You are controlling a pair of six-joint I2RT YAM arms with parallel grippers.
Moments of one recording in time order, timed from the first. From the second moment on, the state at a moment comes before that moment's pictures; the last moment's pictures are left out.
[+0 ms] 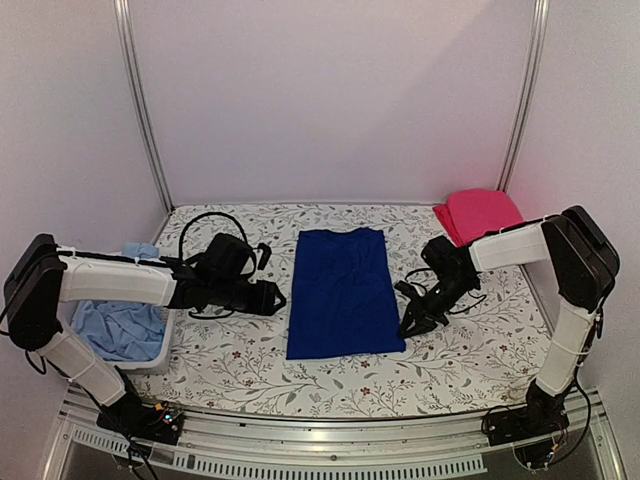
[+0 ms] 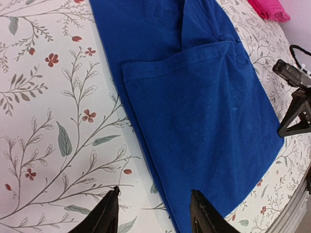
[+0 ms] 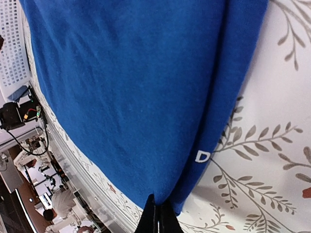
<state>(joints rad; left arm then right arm) -0.75 1.52 0.79 -0.09 0.03 -0.51 0.50 1.85 1.03 -0.62 -0.72 0.28</state>
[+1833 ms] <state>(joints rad) -0.96 1.59 0.57 0.14 0.27 -0.83 0.54 1.77 0.79 -0.45 -0.82 0.36</state>
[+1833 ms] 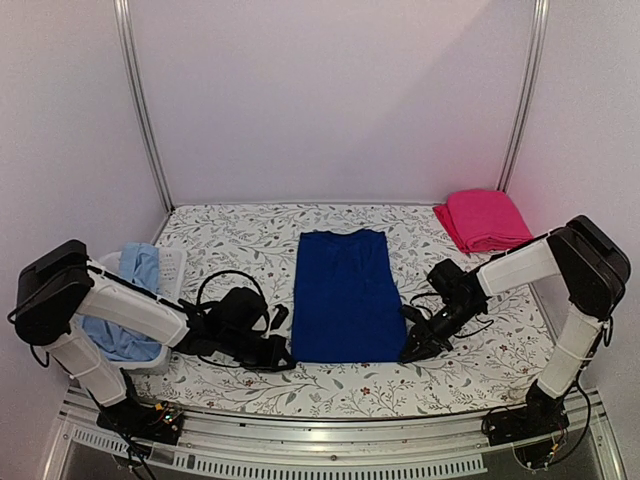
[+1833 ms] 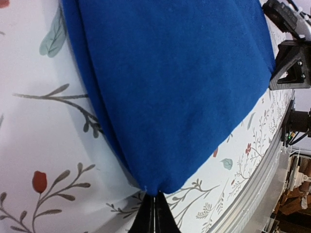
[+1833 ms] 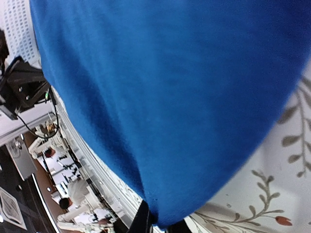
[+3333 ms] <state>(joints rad) -0.61 1.69 1.10 -0.08 0.12 -0.63 0.37 2.14 1.90 -0.93 -0.64 0.21</state>
